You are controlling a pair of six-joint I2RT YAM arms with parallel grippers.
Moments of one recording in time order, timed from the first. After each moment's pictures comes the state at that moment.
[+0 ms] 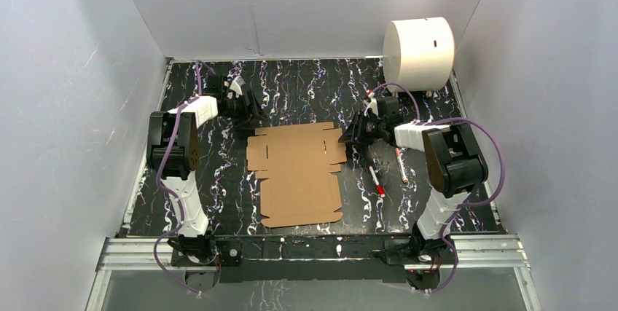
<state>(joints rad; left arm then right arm) -0.06 2.01 1.33 -0.36 0.56 -0.41 0.28 1.79 0.89 0.10 -0.60 0.50</state>
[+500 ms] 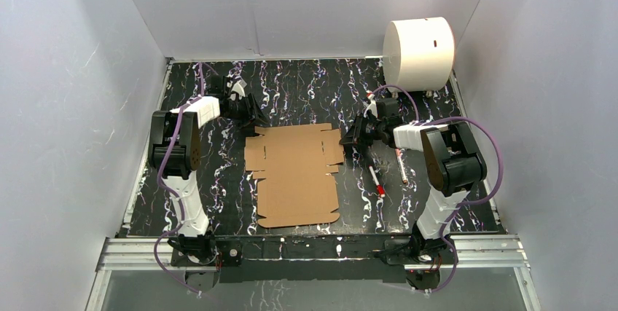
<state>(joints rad) -0.07 2.02 1.33 -0.38 0.61 -0.41 0.28 1.81 0.87 0.13 -0.60 0.52</state>
